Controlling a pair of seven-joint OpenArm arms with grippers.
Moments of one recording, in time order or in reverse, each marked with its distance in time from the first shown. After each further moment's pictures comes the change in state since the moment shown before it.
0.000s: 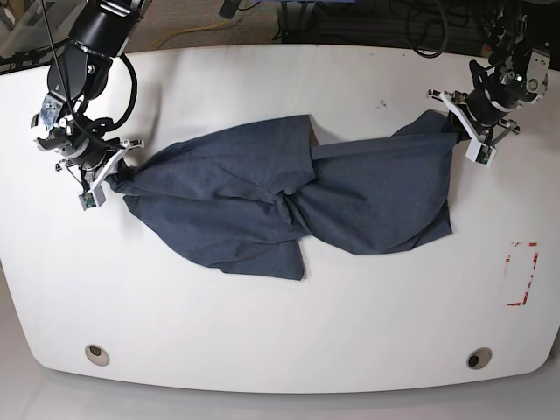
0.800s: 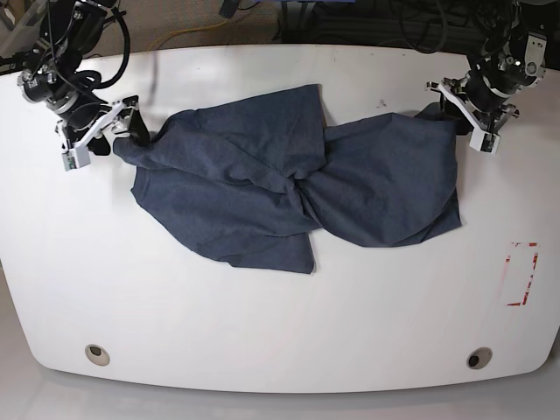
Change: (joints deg) left arm 2.8 5.6 -3.9 2.3 0.0 0.4 0.3; right arm -13.0 0.8 6.8 10.6 25.9 -0.4 -6.3
